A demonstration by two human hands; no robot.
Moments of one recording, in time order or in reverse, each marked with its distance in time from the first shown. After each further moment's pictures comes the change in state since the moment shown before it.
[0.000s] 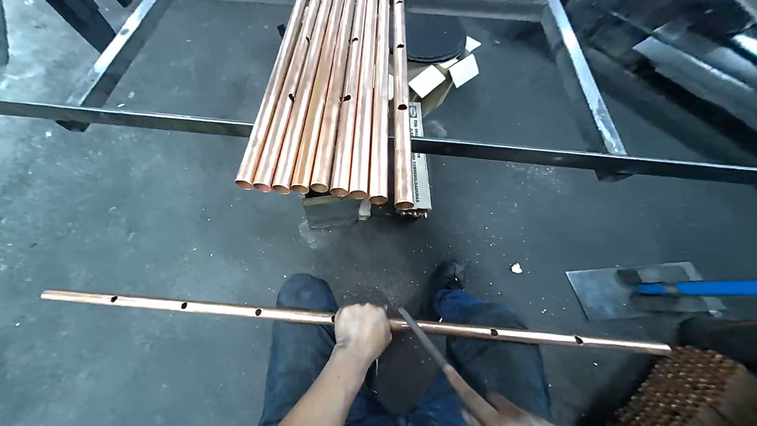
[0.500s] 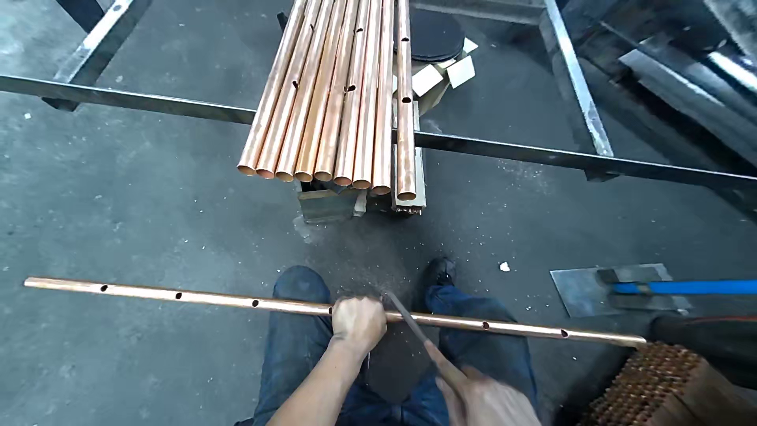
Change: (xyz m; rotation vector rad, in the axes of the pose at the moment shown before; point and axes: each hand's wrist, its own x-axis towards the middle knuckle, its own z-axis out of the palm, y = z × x) left_hand 0.003 -0.005 0.011 -0.007 0.142 0.045; right_hand 0.021 -0.013 0.015 -0.028 0.045 0.045
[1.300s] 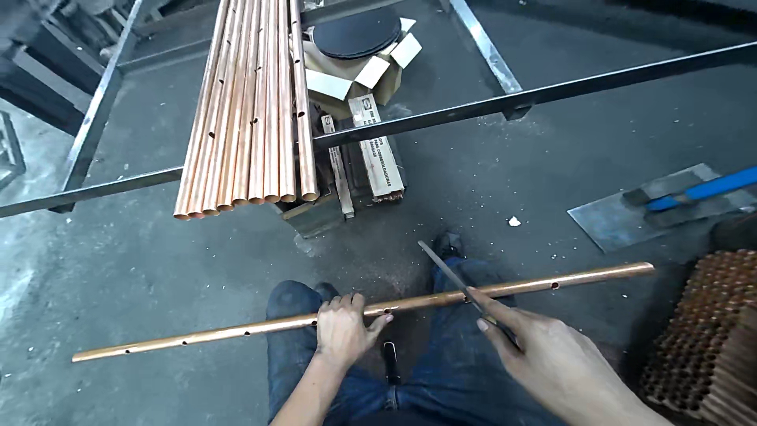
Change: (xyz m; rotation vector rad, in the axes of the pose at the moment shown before) left_hand -0.018 -0.003 0.045 0.198 0.495 0.171; right_hand -0.016 0.106 0.016 0.254 0.488 0.106
